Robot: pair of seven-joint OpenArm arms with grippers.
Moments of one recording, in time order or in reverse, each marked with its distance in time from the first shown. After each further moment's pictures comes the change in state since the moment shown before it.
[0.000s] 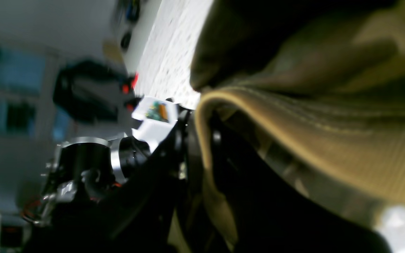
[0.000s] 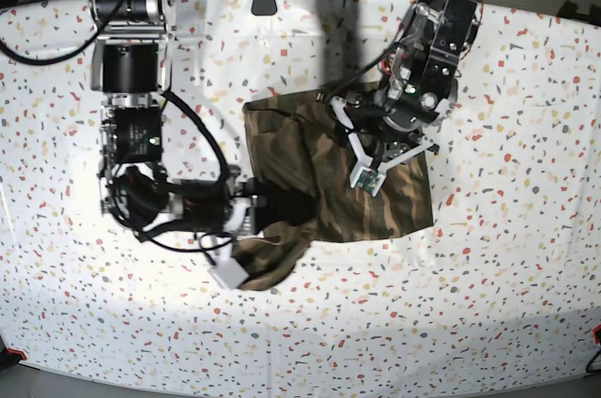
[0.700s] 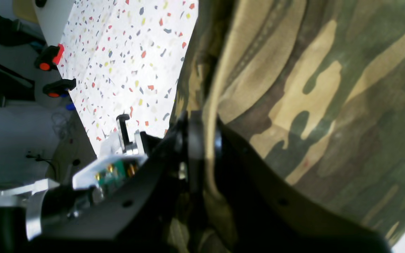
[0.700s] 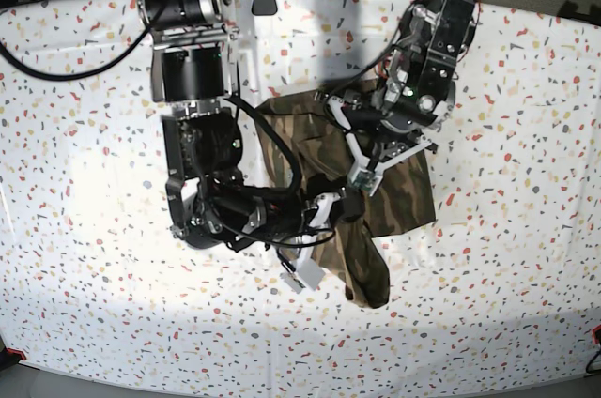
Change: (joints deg) left arm -0.5 0.4 0.0 1.9 -0.3 -0.3 5.7; right arm 1.6 -11.8 -4.4 0.0 -28.4 0.0 8.0
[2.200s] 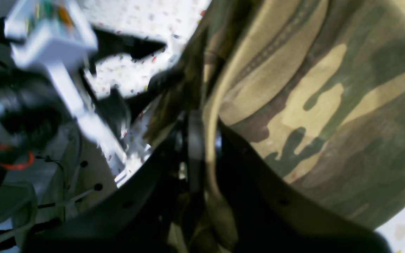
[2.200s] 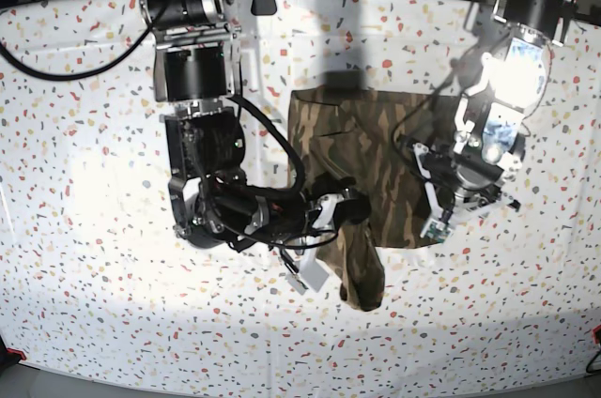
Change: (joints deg) left arm -11.2 -15.1 0.2 2.5 5.4 7.6 4.7; right arm 0.0 -0.6 0.0 0.0 1.6 0.0 0.2
